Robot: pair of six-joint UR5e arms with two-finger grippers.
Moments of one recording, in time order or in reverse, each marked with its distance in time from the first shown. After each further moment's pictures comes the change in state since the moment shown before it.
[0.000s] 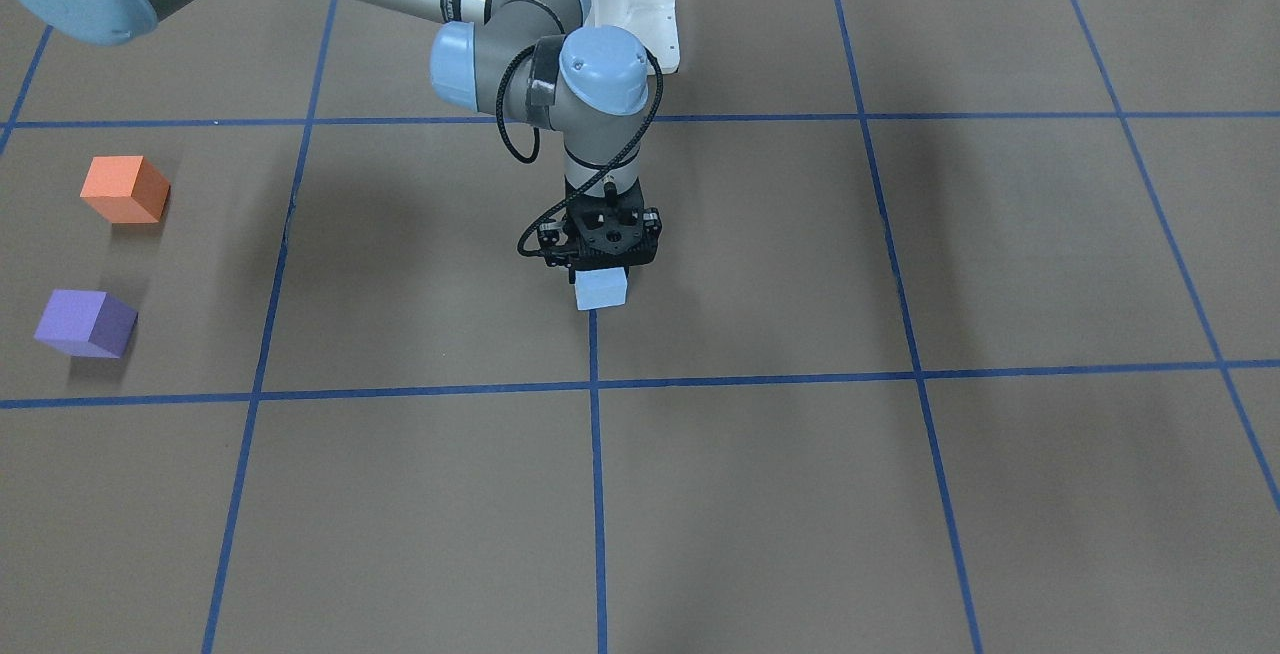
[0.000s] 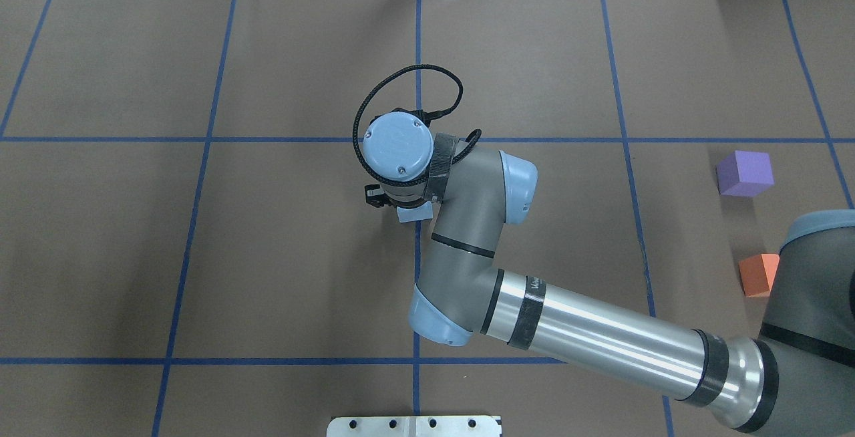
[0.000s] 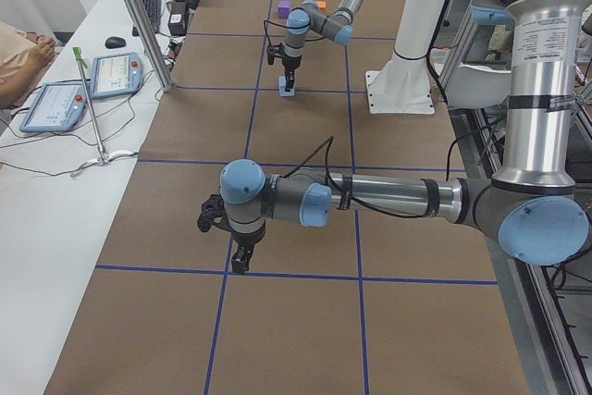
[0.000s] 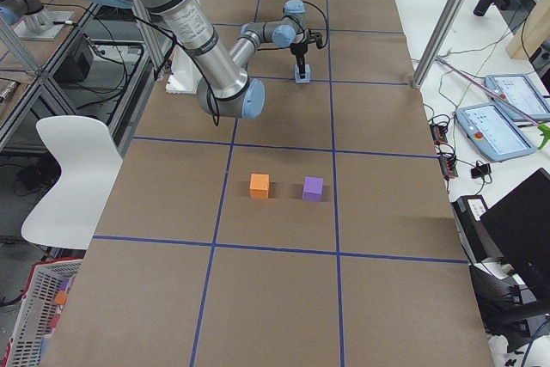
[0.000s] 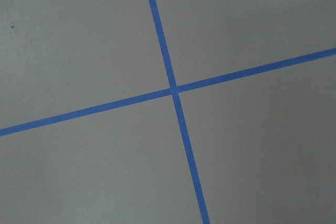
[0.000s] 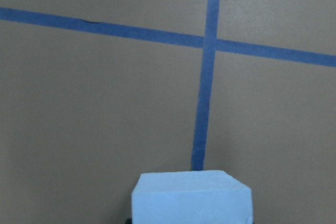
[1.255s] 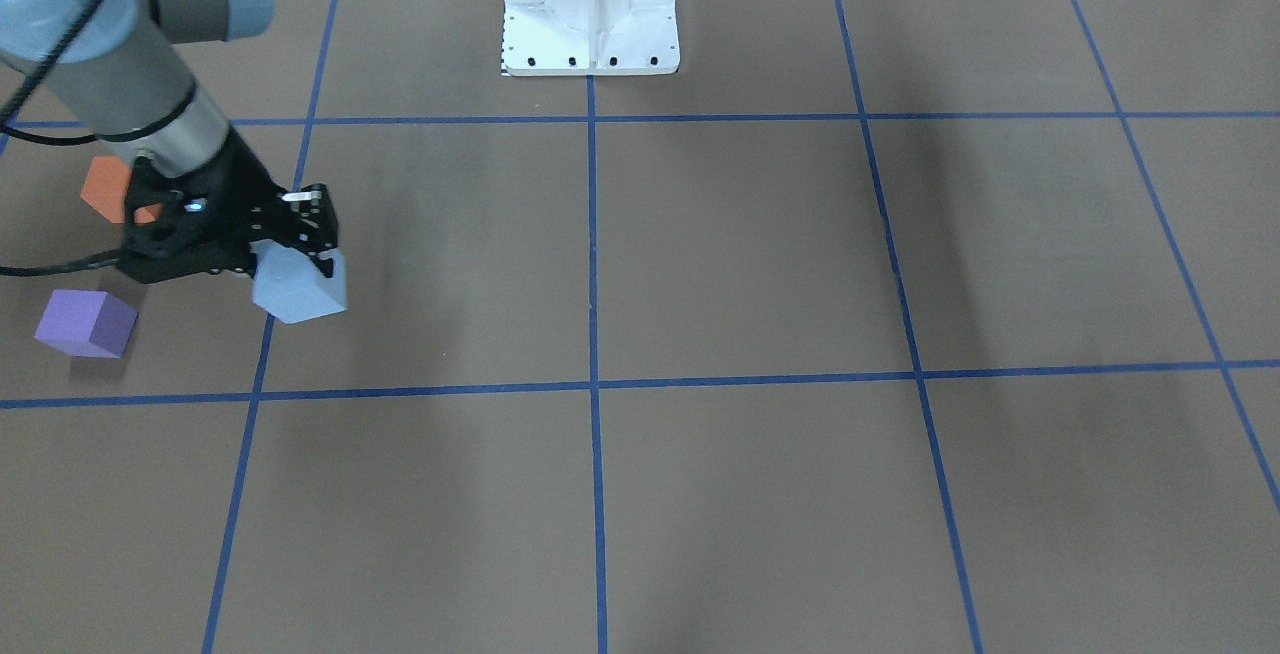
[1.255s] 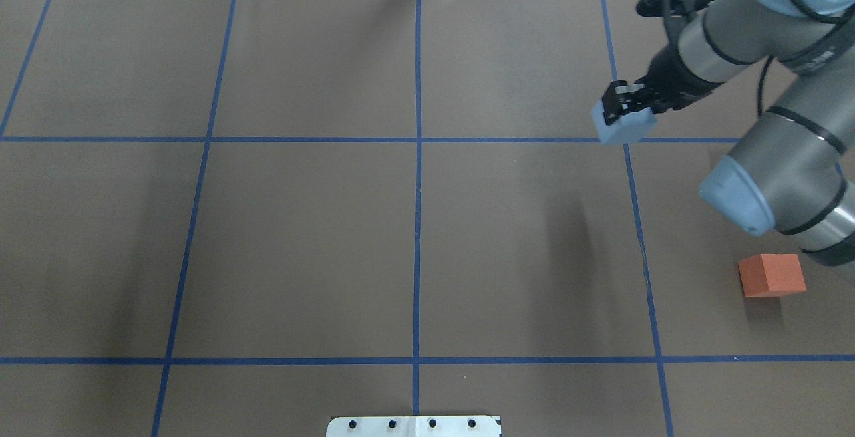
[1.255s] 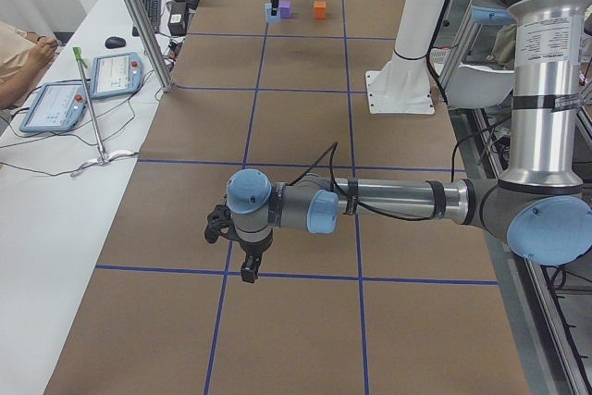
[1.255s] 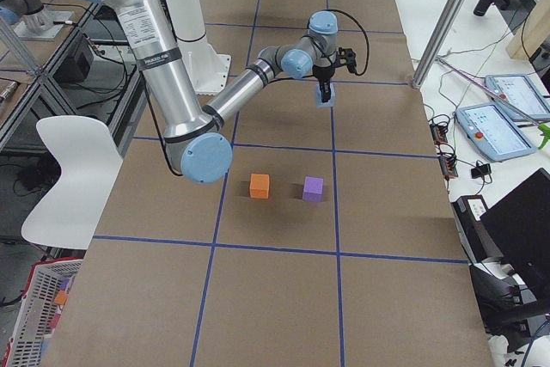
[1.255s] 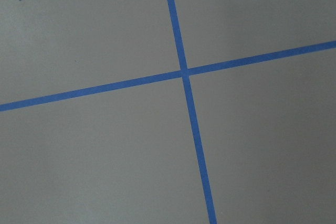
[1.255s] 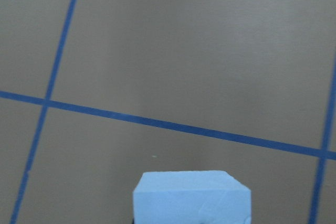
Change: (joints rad) left arm -0.001 0.034 0.003 0.004 0.001 -0.031; right arm 0.518 -0.603 0.544 -0.003 0.452 -0.375
